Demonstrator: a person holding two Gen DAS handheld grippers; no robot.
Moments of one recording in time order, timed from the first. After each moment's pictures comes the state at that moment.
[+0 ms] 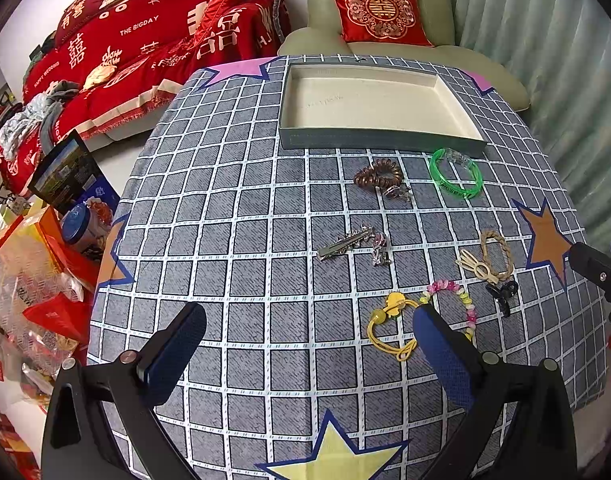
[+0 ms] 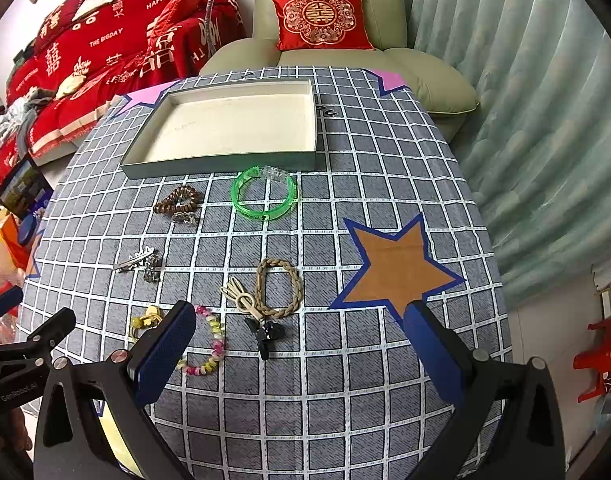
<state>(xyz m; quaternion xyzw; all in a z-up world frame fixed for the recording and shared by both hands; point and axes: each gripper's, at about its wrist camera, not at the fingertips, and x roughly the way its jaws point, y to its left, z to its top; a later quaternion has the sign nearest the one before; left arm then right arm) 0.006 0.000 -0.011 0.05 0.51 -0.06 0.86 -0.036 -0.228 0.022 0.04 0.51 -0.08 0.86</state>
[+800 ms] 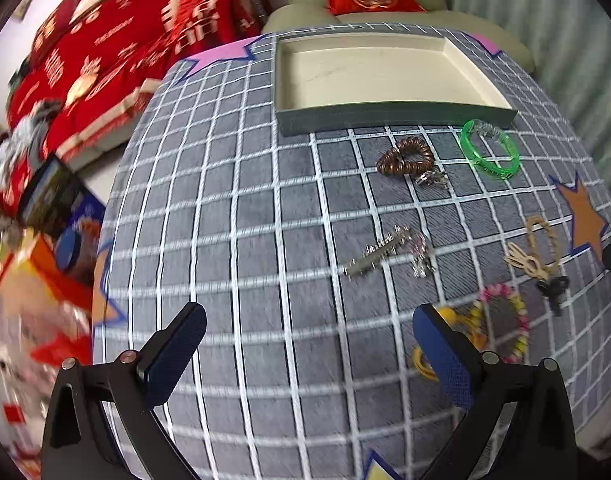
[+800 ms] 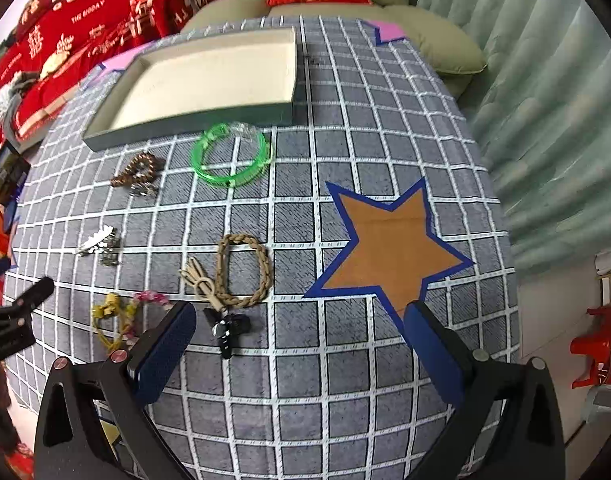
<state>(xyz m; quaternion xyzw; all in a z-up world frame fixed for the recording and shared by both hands) 0.063 -0.002 -0.047 0.12 0.55 -0.07 0.83 -0.001 -0.264 -0.026 0.05 0.59 -0.08 0.80</state>
